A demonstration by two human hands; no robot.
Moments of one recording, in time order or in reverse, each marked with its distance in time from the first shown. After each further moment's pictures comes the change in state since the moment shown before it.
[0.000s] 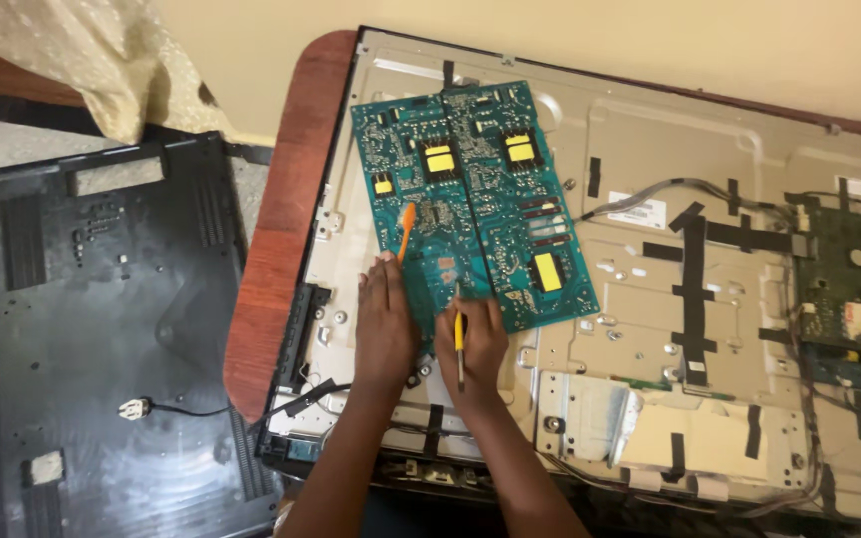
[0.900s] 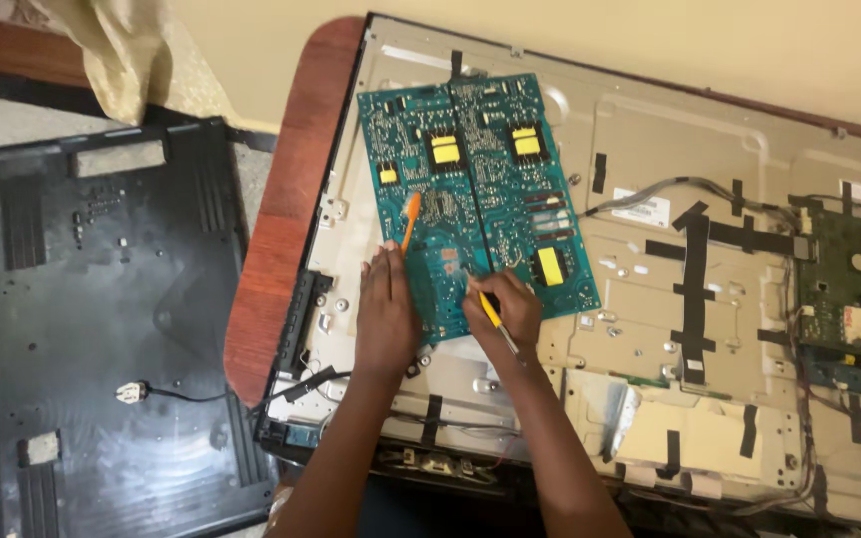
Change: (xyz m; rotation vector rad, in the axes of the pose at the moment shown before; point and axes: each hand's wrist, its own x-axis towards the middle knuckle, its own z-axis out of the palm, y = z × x) left_hand -0.008 0.000 0.000 0.007 -0.010 -0.010; right_hand 0.030 0.041 -0.025 0.102 -0.152 -0.075
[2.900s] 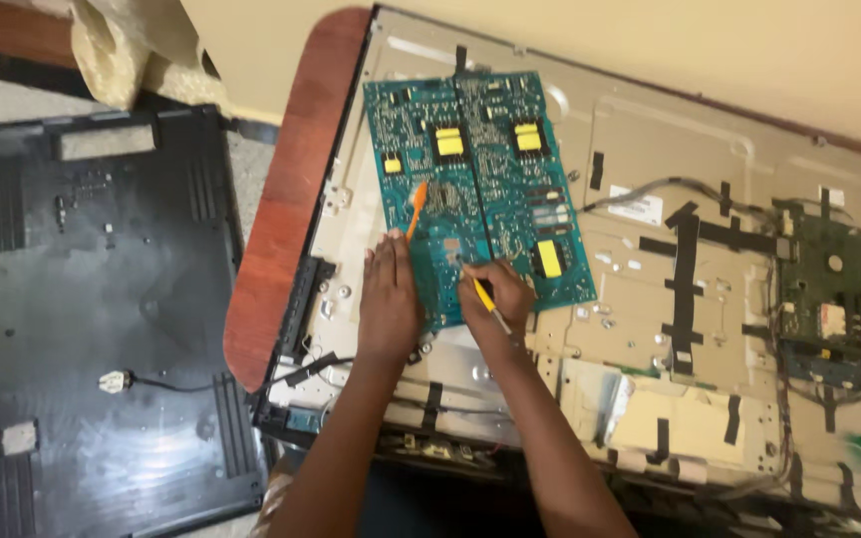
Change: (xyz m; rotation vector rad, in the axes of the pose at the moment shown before) left_hand -0.004 -0.003 0.007 0.032 -0.004 0.013; right_hand -0.011 -0.006 0.010 -0.022 0.010 0.073
